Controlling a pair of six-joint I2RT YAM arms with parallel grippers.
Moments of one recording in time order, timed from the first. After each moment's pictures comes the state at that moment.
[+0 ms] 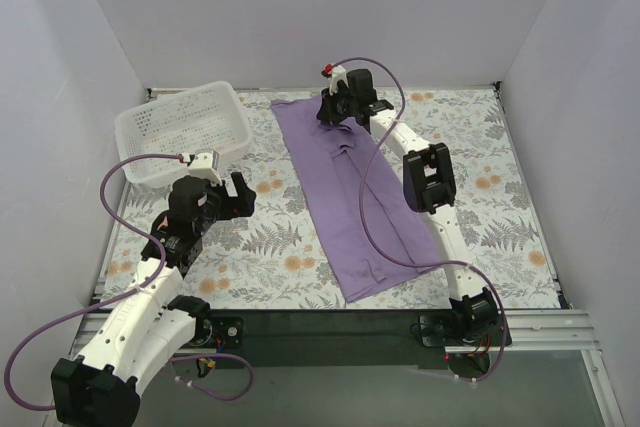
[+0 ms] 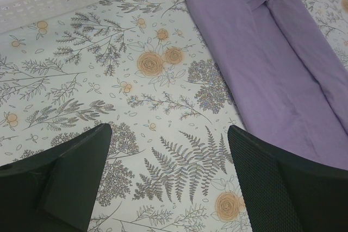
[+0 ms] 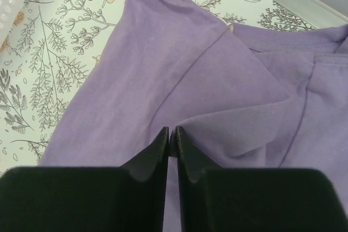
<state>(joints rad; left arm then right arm) -0.28 0.78 0.58 -0.24 -0.01 -0.31 0.41 2.67 2.37 -0.21 -0.49 -0.01</state>
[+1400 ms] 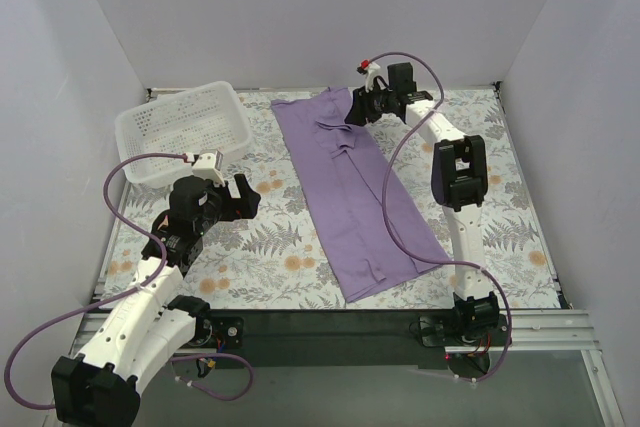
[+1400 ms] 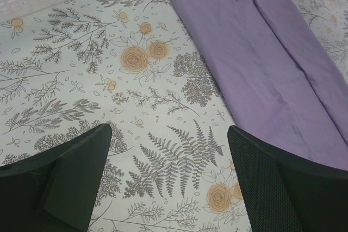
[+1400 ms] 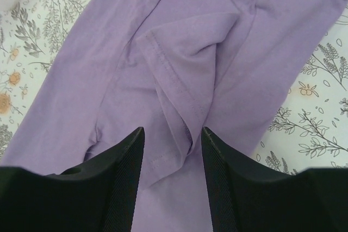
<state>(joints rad) -0.28 0.78 0.58 -0.24 0.06 -0.31 0.25 2.47 2.14 -0.33 -0.71 -0.12</state>
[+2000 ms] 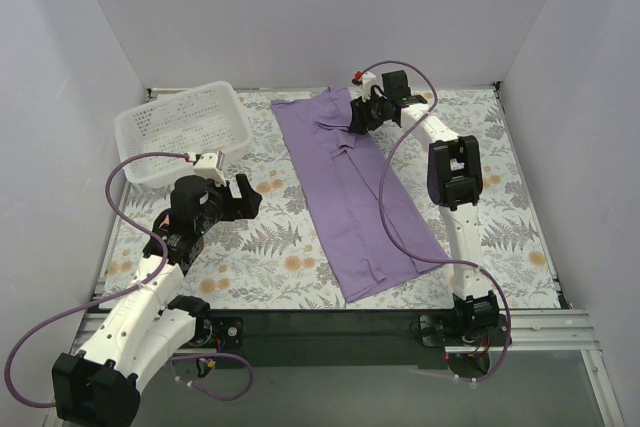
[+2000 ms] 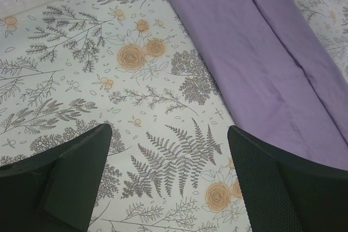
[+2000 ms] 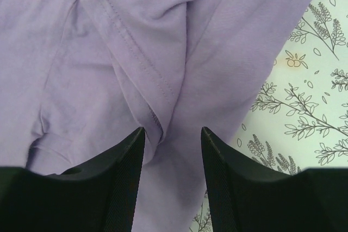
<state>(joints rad) -0.28 0.80 0.58 -0.23 0.08 -0.31 0.28 2.52 2.14 -0.40 -0.56 -0.24</state>
